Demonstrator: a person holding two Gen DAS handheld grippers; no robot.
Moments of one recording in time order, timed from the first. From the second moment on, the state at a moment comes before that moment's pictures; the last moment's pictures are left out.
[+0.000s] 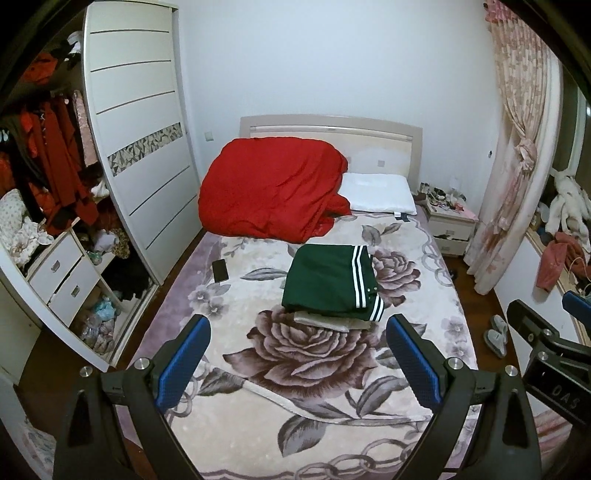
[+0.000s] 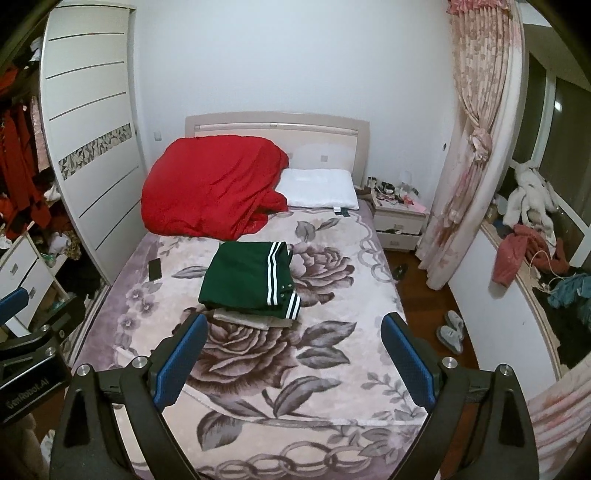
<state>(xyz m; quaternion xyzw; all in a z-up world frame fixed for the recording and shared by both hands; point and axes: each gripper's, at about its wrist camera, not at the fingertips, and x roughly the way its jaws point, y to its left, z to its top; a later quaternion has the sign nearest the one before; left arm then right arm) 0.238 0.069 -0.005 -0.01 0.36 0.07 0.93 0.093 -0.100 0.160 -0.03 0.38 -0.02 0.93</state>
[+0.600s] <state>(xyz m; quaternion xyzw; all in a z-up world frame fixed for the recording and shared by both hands) 0.233 0.064 -0.001 -0.01 0.36 0.07 0.93 0.096 -0.099 0.168 -0.03 0.38 -0.01 0.93</state>
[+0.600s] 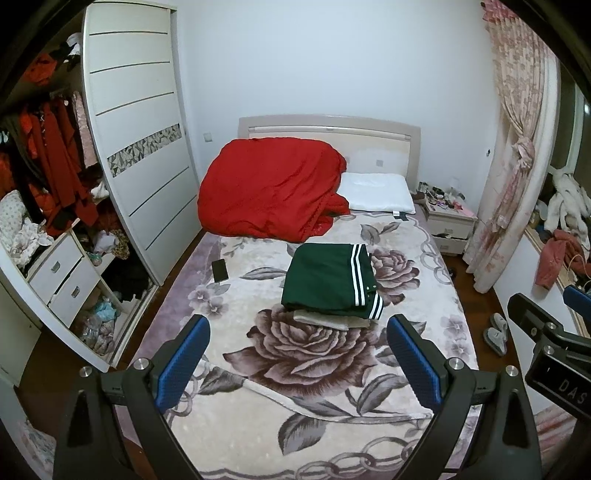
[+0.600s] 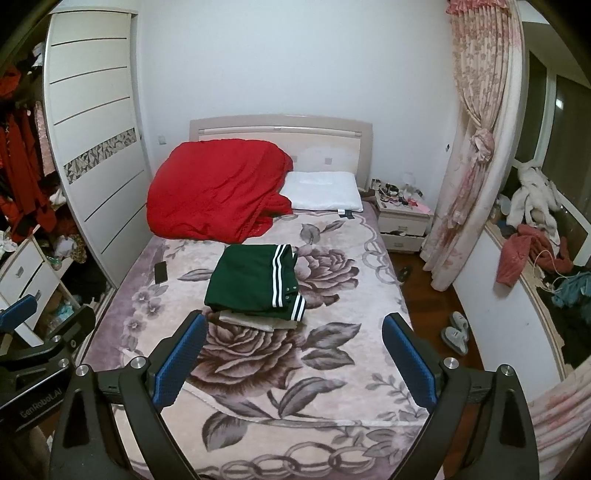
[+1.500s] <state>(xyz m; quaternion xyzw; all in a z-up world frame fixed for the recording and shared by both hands) 0.226 0.063 0.014 0.00 0.34 0.07 0.94 0.089 -0.099 0.168 -0.03 0.37 -0.01 0.93</state>
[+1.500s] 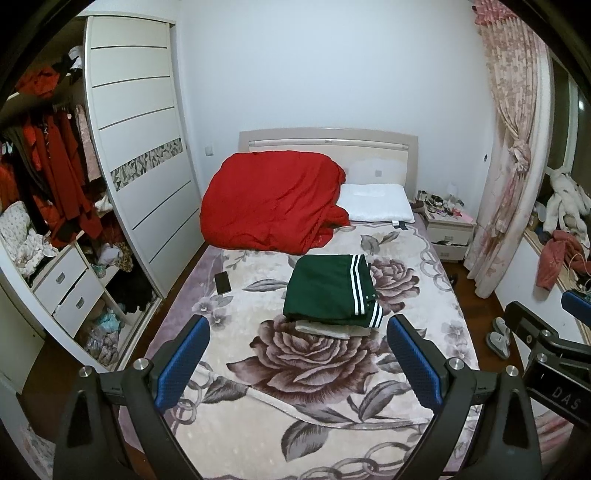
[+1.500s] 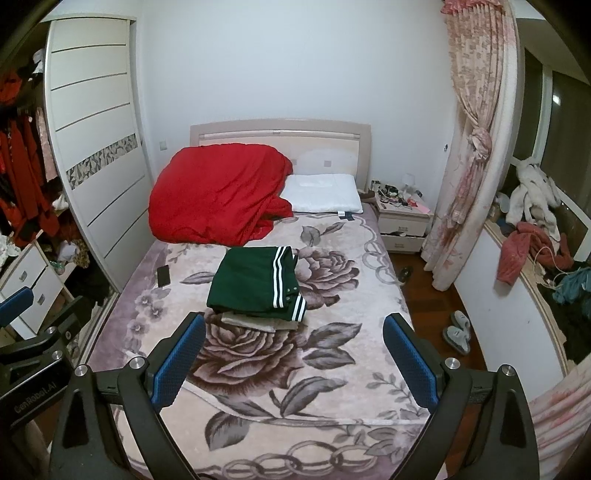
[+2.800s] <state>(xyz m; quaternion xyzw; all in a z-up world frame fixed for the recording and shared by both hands) 0.219 0.060 0.020 0.01 0.32 0.07 0.94 0.037 -0.108 0.169 -0.01 0.36 -0.04 0.93</state>
